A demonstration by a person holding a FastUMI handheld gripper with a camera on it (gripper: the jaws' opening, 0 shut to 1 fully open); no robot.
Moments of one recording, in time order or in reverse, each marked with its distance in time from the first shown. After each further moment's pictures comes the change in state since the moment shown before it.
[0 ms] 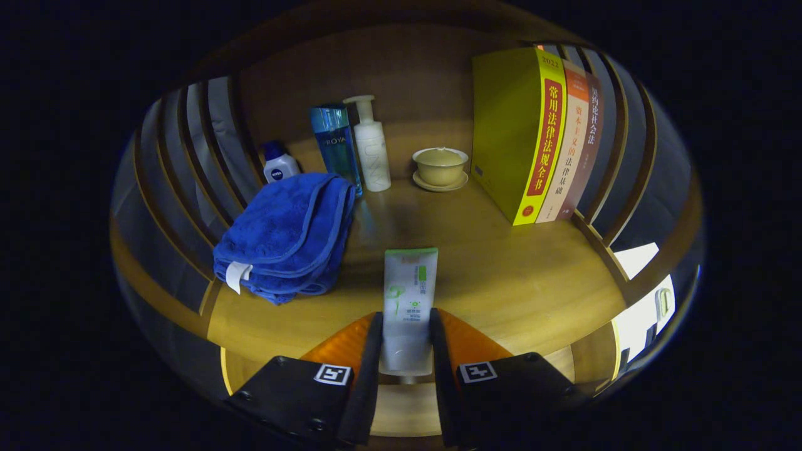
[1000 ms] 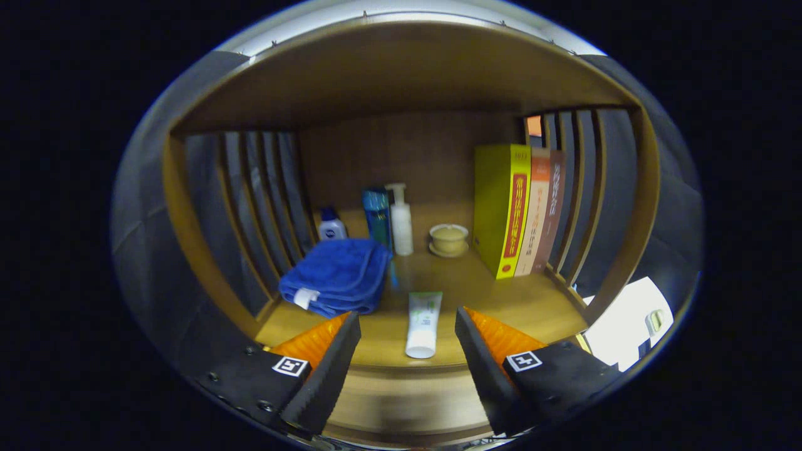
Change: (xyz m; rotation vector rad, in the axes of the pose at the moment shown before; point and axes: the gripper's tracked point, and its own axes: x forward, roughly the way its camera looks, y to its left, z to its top) arm -0.162 0.026 0.029 -0.068 -0.431 0.120
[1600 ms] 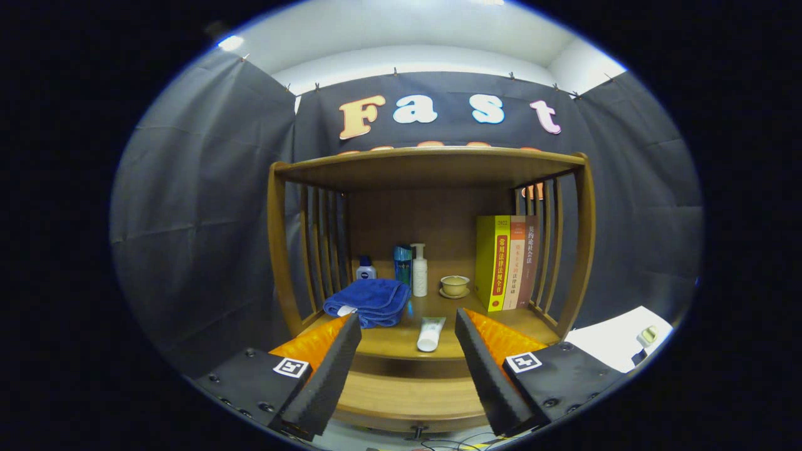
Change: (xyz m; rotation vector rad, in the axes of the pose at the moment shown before) arm -0.148 0.019 -0.029 -0.074 -0.293 0.060
